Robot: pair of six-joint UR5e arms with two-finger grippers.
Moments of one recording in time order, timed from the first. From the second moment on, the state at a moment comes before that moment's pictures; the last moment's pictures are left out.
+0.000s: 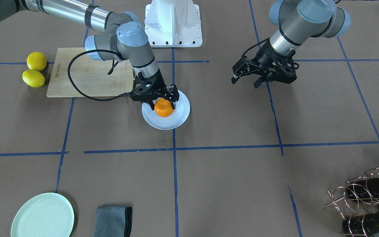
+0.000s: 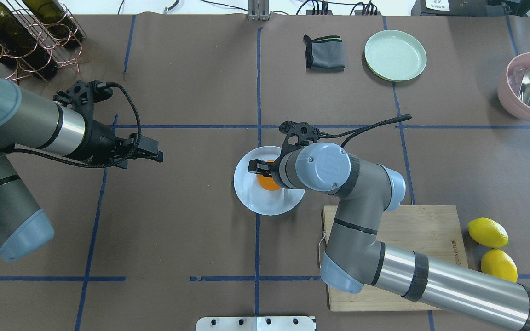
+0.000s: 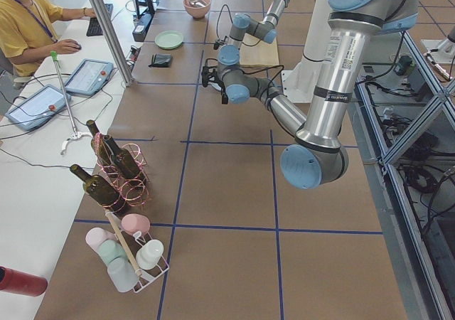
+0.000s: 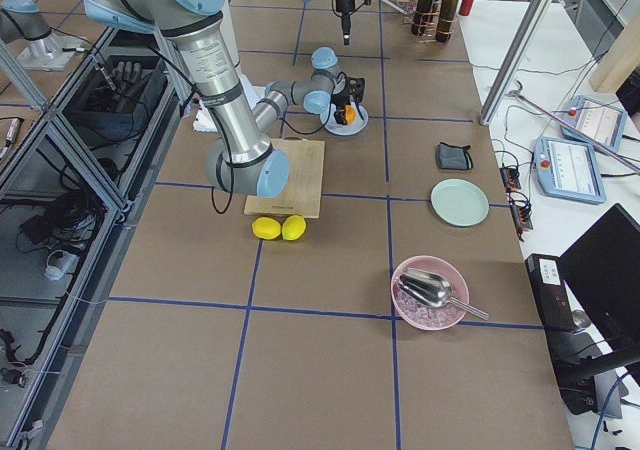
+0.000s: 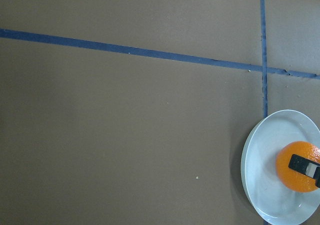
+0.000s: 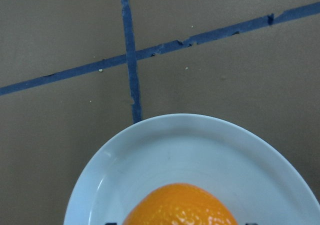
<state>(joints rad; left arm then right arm) -0.73 -1.83 -1.92 -2.06 -2.13 -1.27 0.43 -0.96 1.56 -1.13 1.65 1.49</state>
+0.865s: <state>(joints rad) -0.75 -1.78 -1.94 -2.07 -2.13 -1.20 0.51 -0.99 1.79 -1.33 1.73 1.49</state>
